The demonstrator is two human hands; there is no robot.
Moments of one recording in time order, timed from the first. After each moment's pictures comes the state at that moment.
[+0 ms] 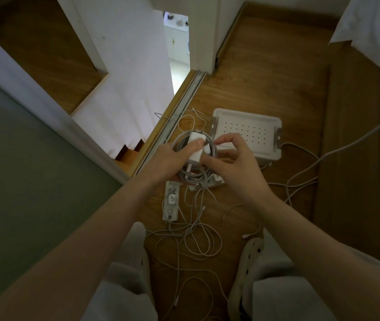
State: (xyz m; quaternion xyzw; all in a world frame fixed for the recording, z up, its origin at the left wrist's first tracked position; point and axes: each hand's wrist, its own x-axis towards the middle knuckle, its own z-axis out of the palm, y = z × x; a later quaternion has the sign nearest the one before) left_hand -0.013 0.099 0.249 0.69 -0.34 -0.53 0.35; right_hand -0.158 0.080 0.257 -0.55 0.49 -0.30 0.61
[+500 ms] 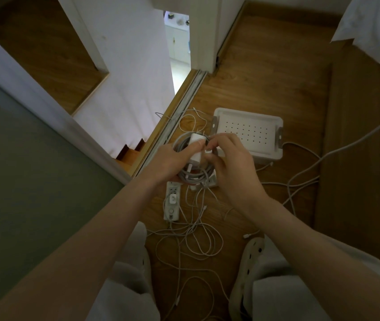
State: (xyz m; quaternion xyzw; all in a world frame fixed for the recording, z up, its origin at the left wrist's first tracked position) left_hand -0.012 0.098 0.246 0.71 -0.33 -0.52 0.35; right_hand -0.150 0.081 0.247 -0.77 0.45 -0.31 0.34
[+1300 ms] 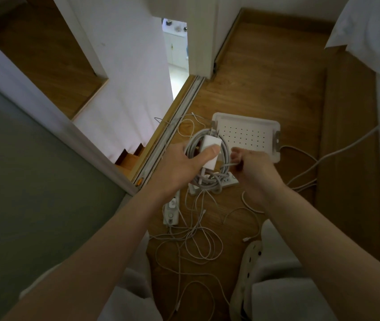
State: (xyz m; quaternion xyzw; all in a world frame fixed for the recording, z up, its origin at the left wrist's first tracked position) left_hand -0.032 0.104 0.262 0.64 -0.43 -0.47 0.43; right_hand -0.166 0.059 0.263 -0.30 0.57 -0.30 0.70
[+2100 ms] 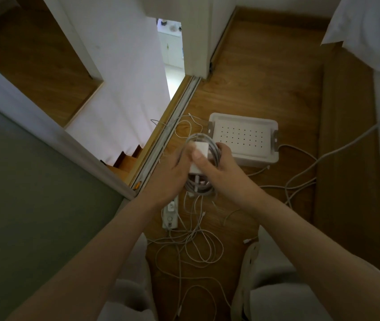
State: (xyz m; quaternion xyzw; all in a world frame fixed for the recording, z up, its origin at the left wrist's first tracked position) left_hand -0.020 0.105 0.245 0.61 -0.53 -0.44 0.39; right_hand -0.150 0.071 0.256 -0.59 0.46 -0.20 0.64
